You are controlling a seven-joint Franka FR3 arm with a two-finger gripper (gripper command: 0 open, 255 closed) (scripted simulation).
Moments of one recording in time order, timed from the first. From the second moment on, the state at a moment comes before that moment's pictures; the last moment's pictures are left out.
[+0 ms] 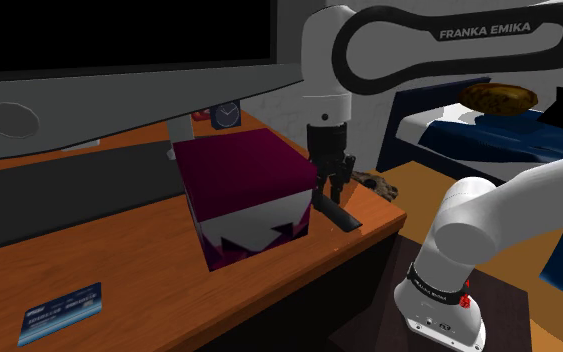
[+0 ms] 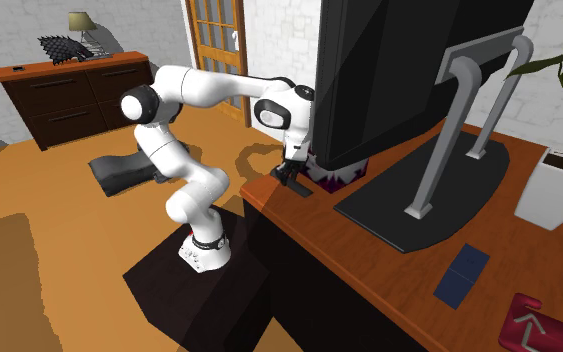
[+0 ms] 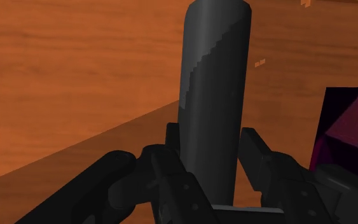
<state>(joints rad) -0.01 -0.75 0.38 -2.44 0.41 1.56 0.57</state>
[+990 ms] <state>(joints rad) -0.02 -0.71 0.34 -2.23 0.38 1.38 0.61</state>
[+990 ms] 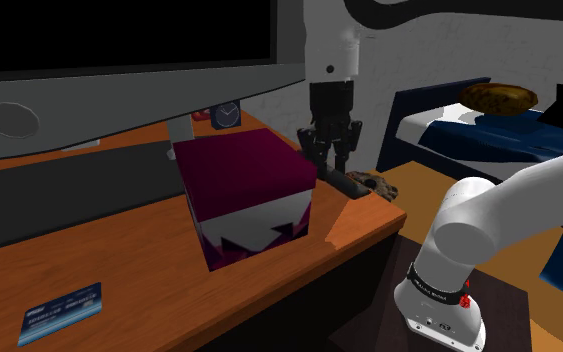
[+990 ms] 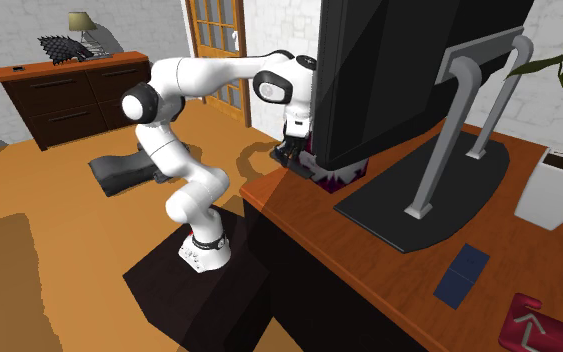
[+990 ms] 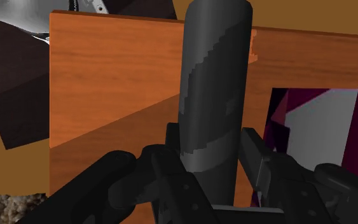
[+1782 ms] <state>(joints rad) -0.03 -0.65 0.32 -2.03 0.36 1.24 0.64</state>
